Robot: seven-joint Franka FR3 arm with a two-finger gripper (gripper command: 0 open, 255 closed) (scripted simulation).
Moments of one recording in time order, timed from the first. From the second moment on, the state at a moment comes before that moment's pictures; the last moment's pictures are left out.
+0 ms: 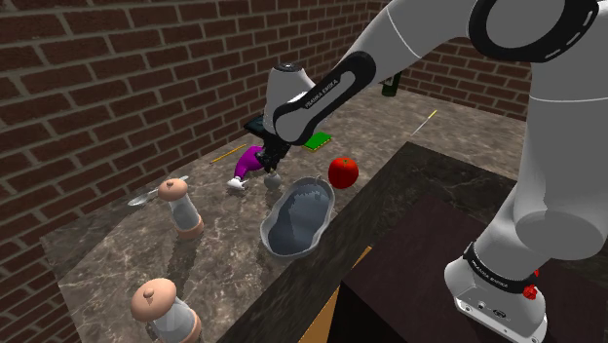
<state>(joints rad) 0.10 0.38 0.19 -2.02 -0.07 2.61 0.28</state>
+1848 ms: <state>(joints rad) 0.08 0.22 0.21 -1.94 -0.02 2.39 0.25</state>
